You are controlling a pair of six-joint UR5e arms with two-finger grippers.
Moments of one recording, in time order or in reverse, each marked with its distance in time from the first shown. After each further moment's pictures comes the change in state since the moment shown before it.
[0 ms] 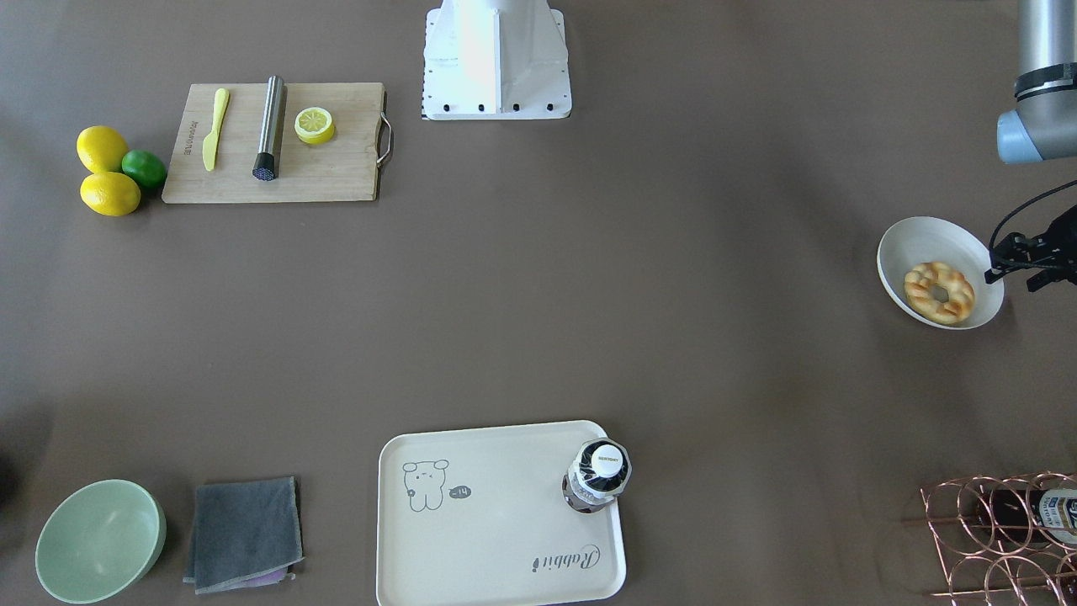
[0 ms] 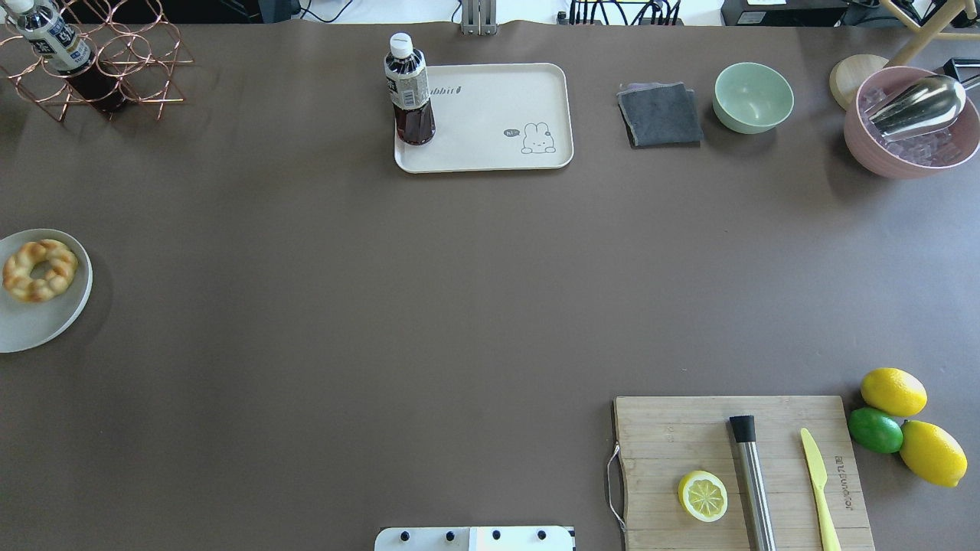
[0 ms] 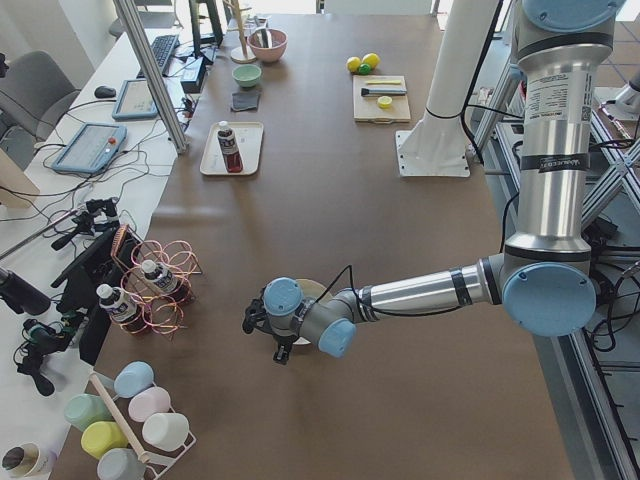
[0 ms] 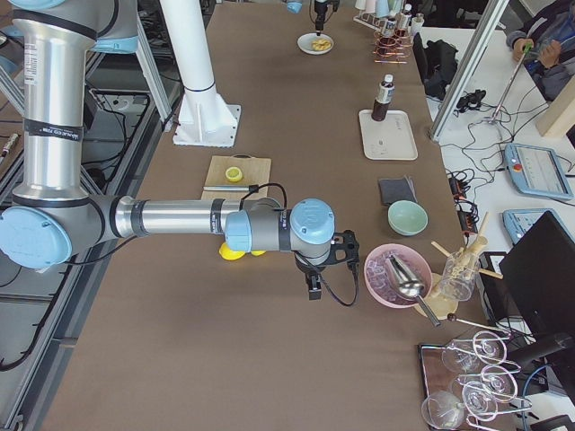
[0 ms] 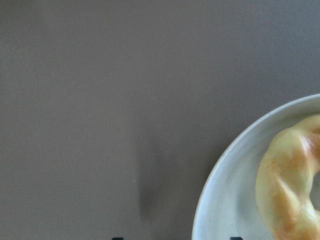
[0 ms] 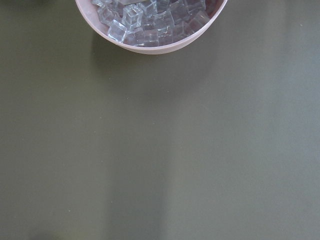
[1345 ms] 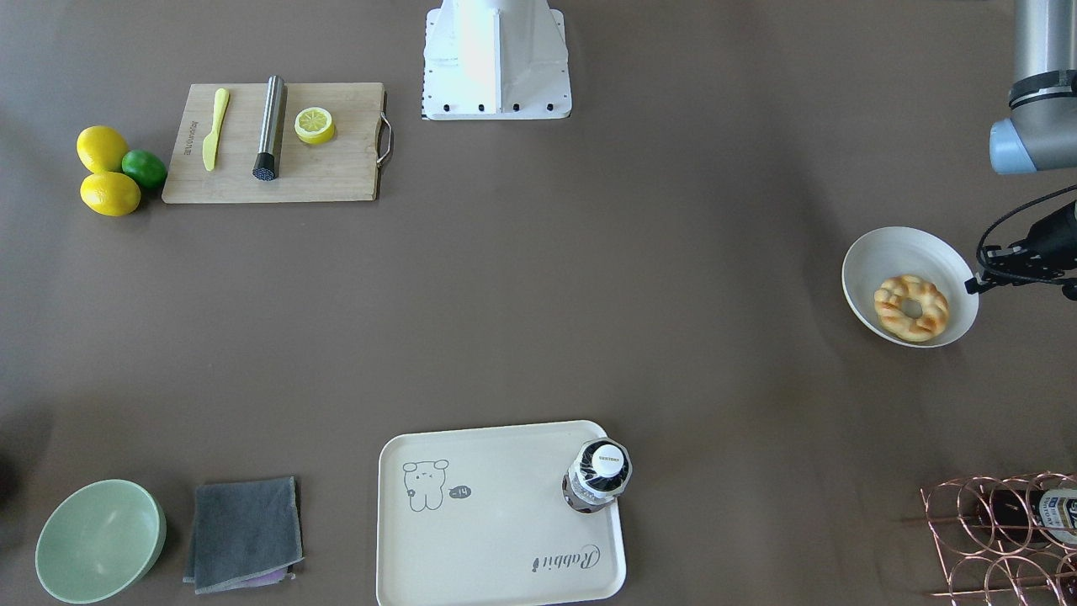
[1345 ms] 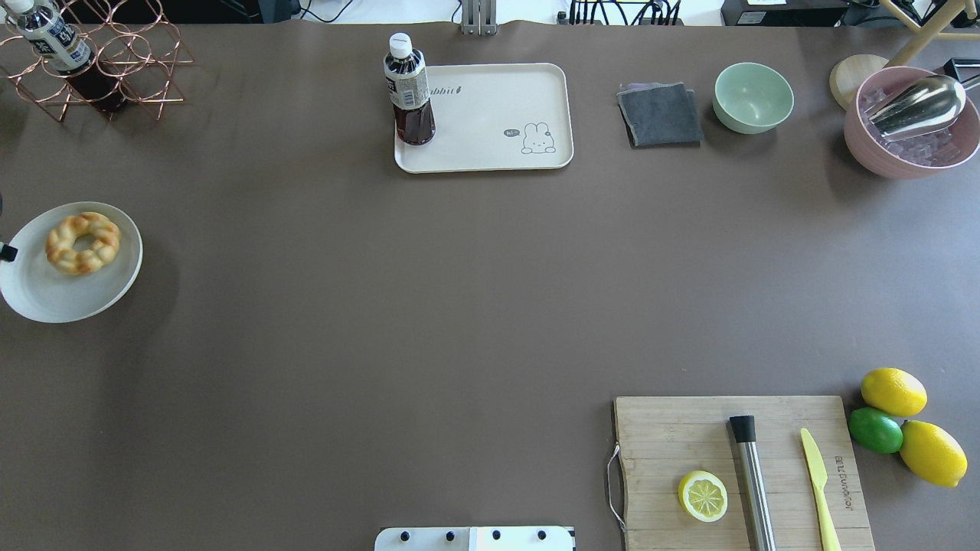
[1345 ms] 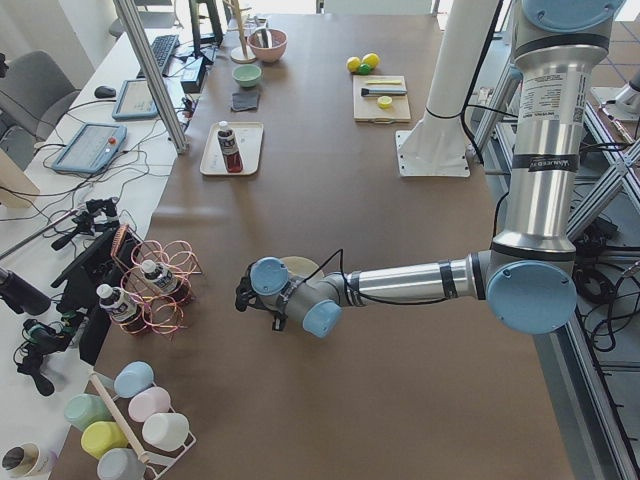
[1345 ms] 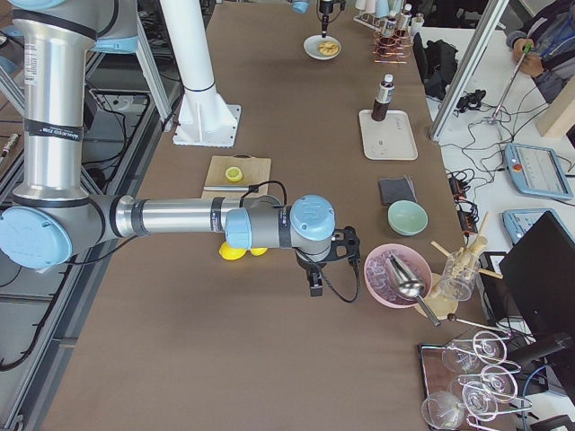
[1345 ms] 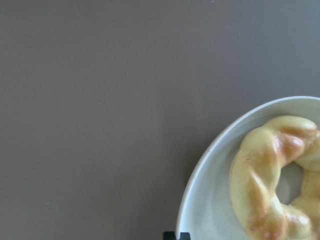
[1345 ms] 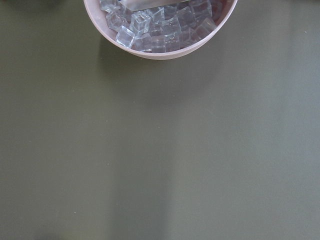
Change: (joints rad) left arm 0.003 -0.062 -0.053 0.024 -0.169 -0.227; right arm 0.001 0.002 0.012 0.000 0.007 0.000
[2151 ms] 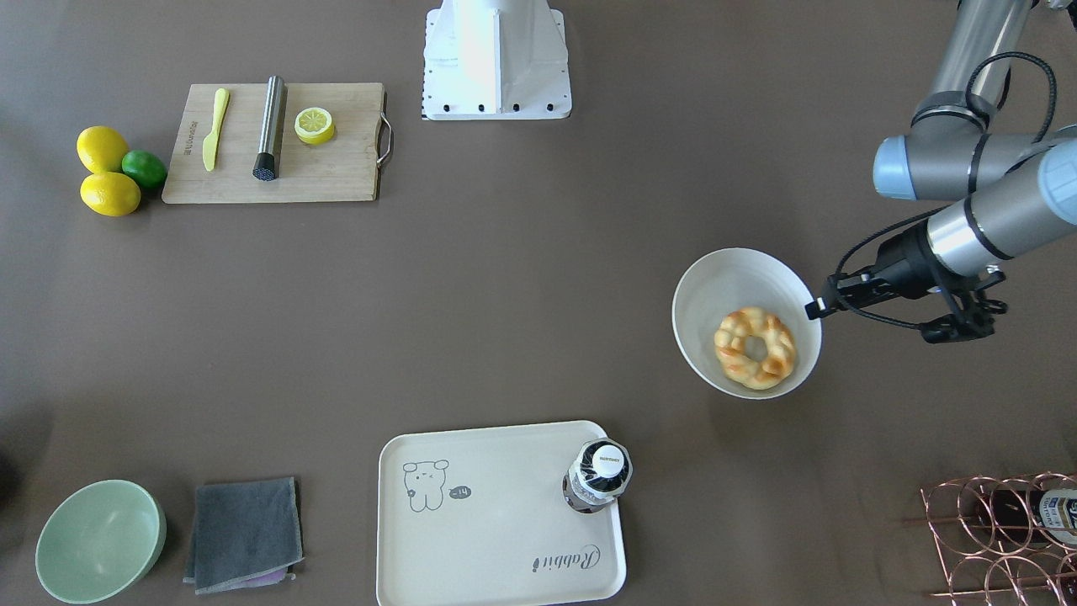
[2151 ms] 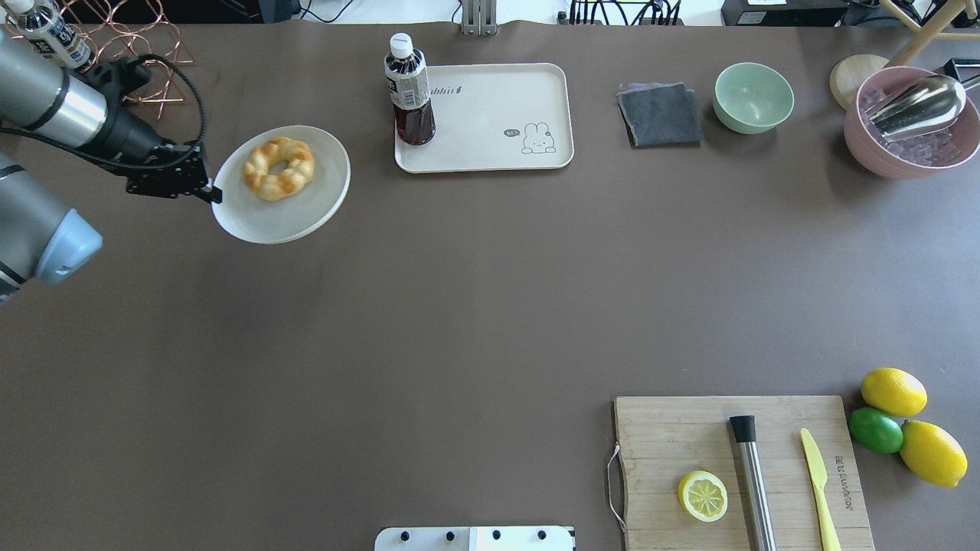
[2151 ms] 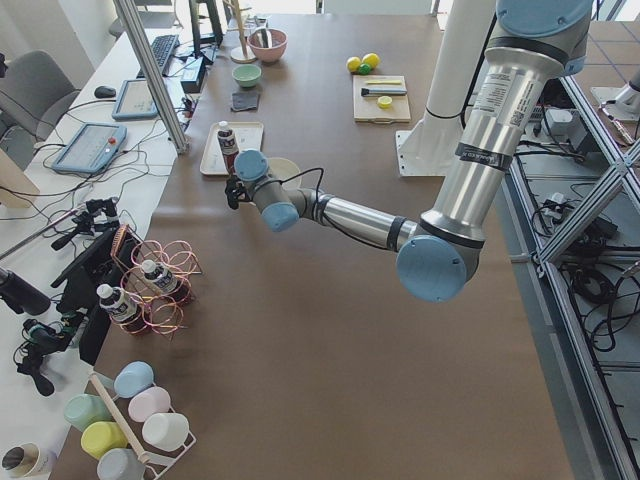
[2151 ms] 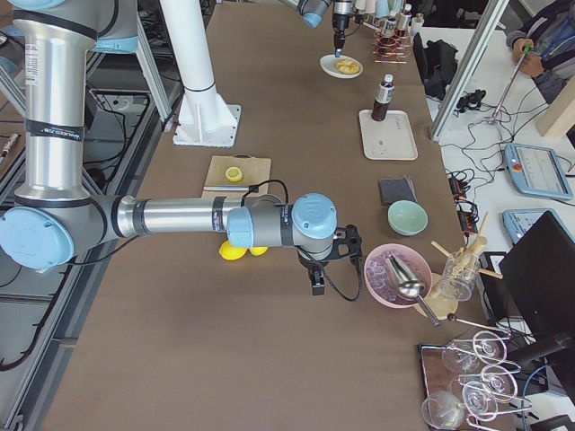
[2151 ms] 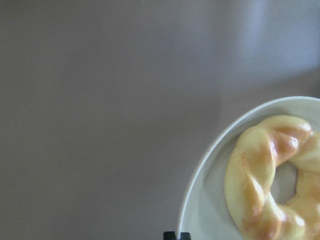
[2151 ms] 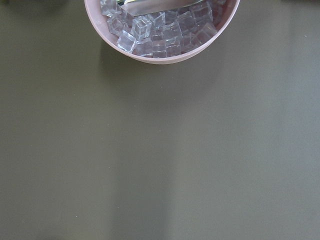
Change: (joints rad) left arm 0.199 -0.289 -0.169 0.045 -0.016 -0.673; right arm 0.000 0.008 -0.001 0.000 -0.001 0.007
